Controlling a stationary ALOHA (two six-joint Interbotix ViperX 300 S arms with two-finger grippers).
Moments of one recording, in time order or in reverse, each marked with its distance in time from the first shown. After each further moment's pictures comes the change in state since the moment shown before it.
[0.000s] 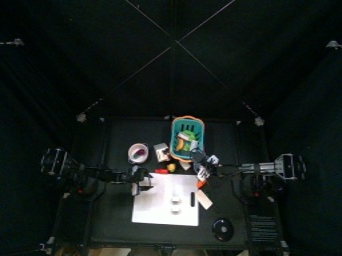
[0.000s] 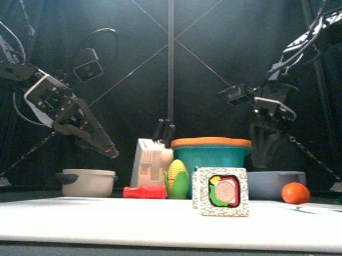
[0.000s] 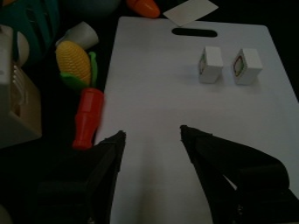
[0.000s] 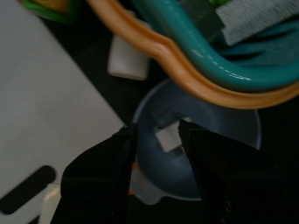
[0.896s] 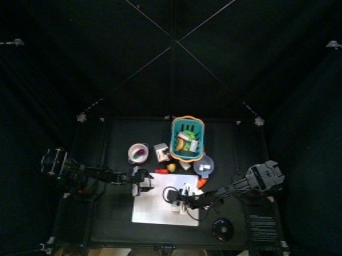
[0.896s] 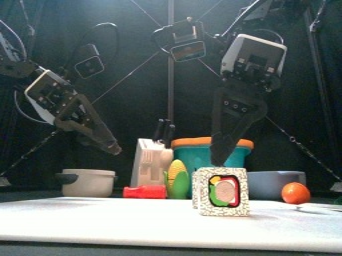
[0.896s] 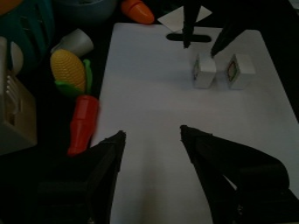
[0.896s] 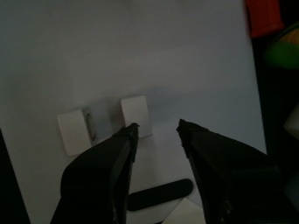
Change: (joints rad) left arm -0.011 0.000 -0.008 0.000 0.002 0.000; right arm 0.337 0.419 -0.362 -0.063 0.104 -0.014
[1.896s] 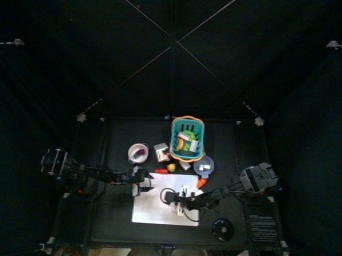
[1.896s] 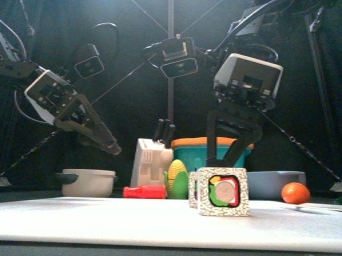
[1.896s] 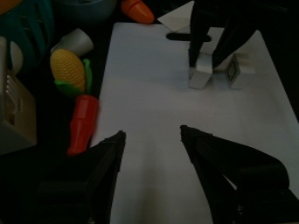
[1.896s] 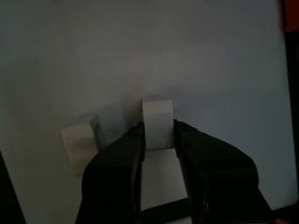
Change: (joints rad) left arm 0.000 0.000 0.000 0.000 0.000 0.000; right arm -0.026 0.025 -0.008 0.023 -0.021 0.003
